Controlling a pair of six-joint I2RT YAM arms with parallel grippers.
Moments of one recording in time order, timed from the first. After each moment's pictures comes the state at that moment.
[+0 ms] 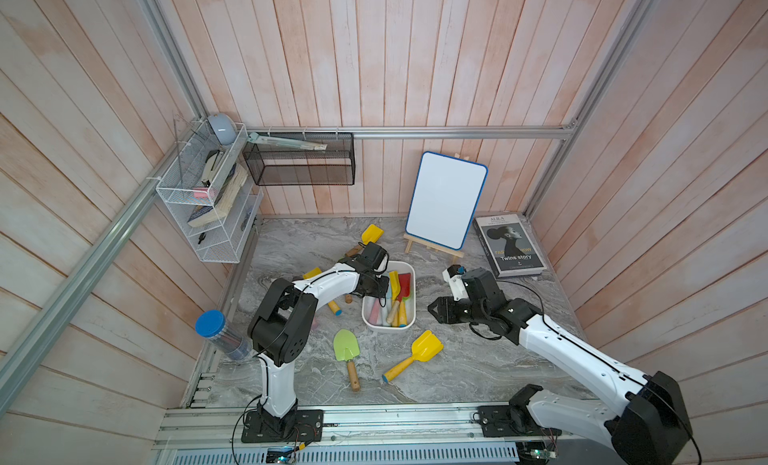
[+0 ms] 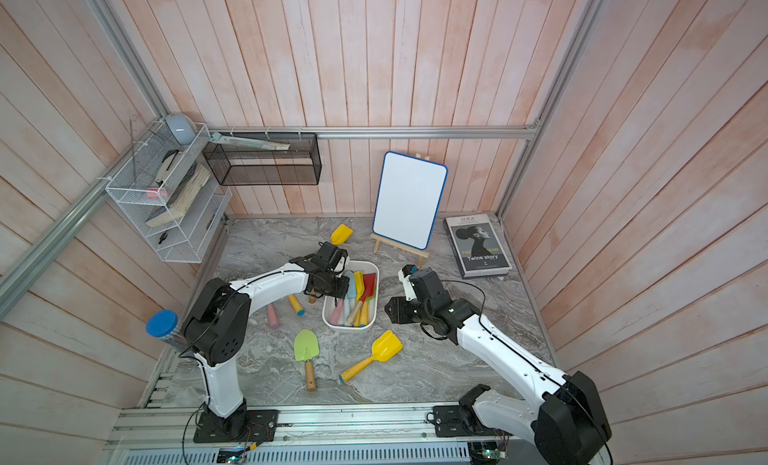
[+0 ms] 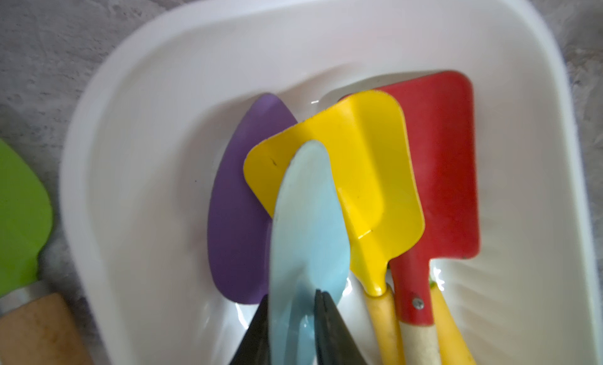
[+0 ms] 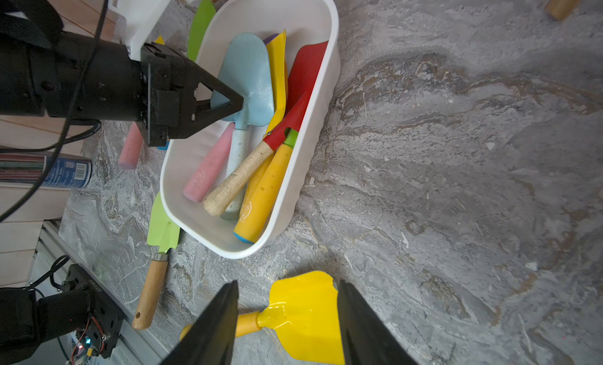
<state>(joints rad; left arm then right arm) -0.57 1.93 1.34 -0.54 0.09 -0.24 0.60 1.14 0.78 -0.47 -0.21 0.48</state>
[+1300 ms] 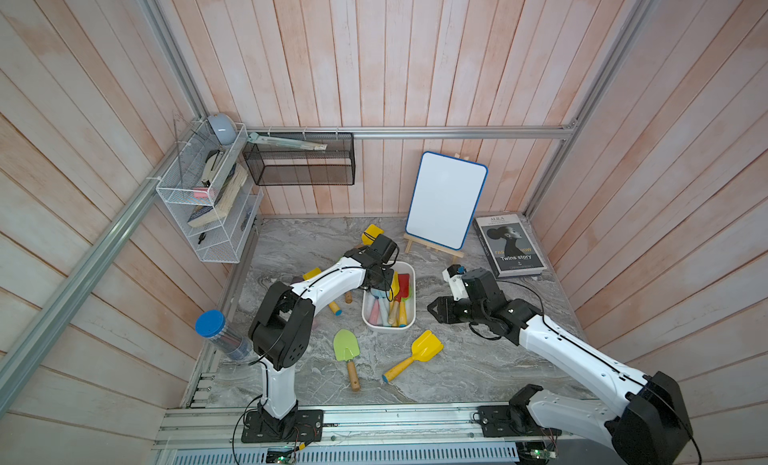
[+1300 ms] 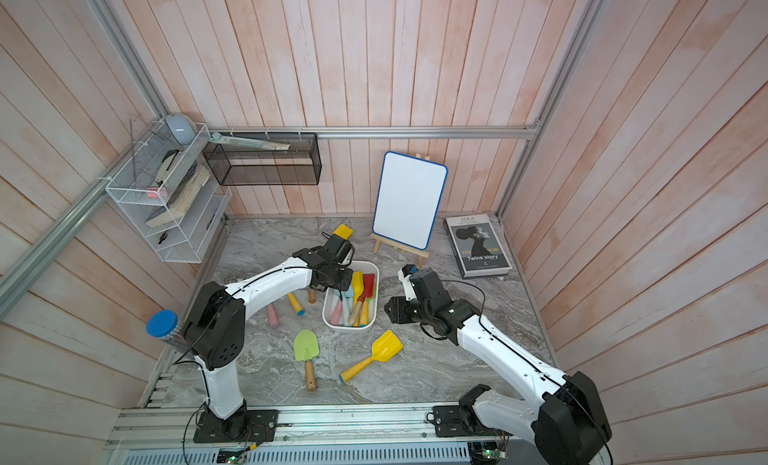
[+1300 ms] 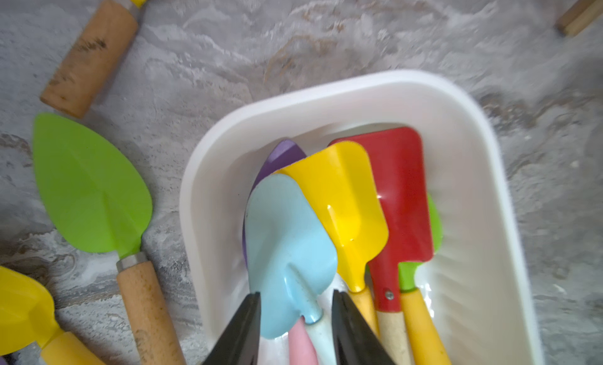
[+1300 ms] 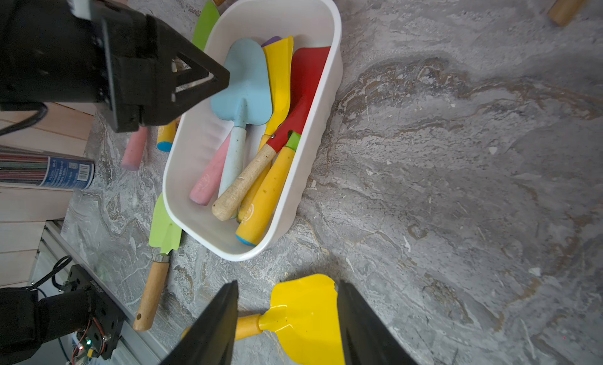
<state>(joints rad) -0.63 1.87 1.47 -0.66 -0.10 -0.28 0.60 1.13 0.77 -0.45 -0.20 0.49</state>
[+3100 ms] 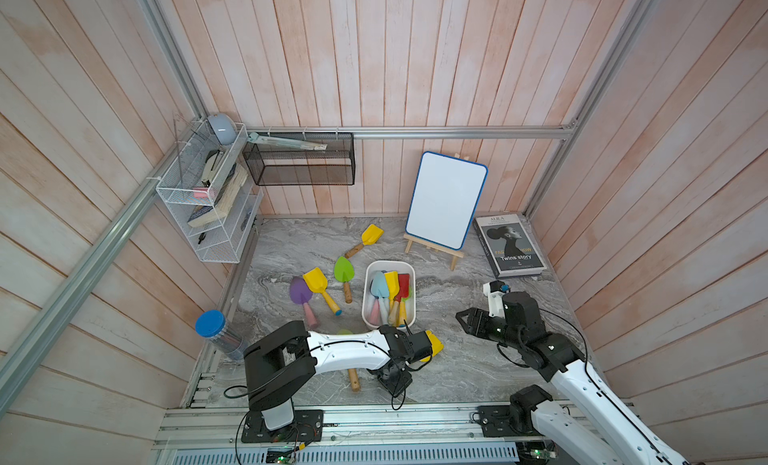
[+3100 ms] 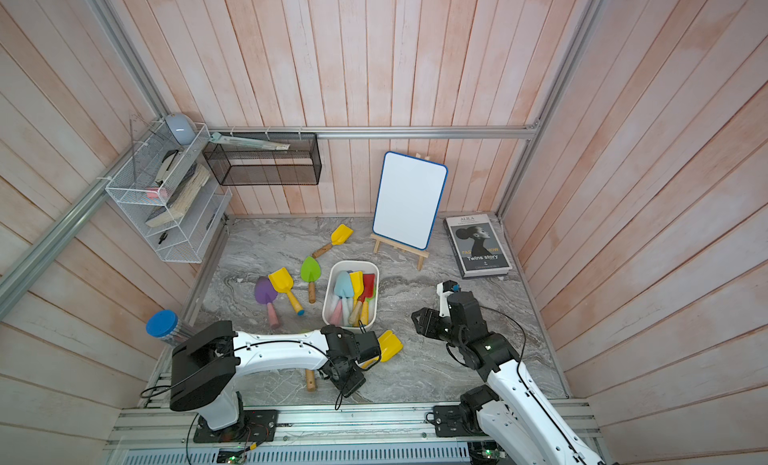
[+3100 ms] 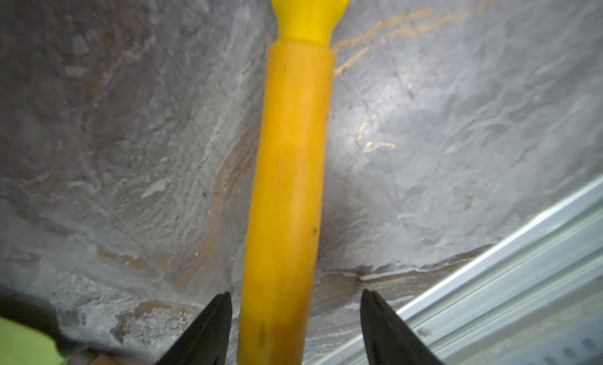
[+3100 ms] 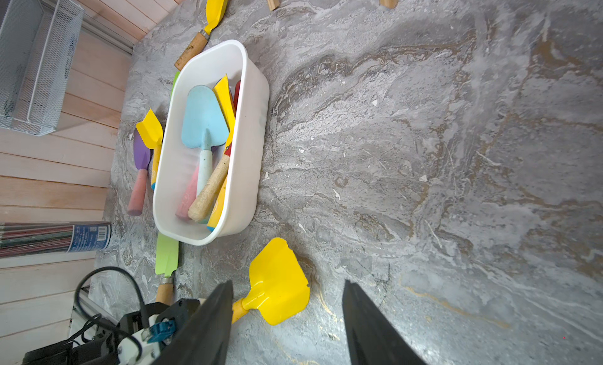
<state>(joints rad) -1.20 1.74 1.04 -0.86 0.04 -0.36 0.40 0.72 0.56 -0.55 -0.22 0.63</state>
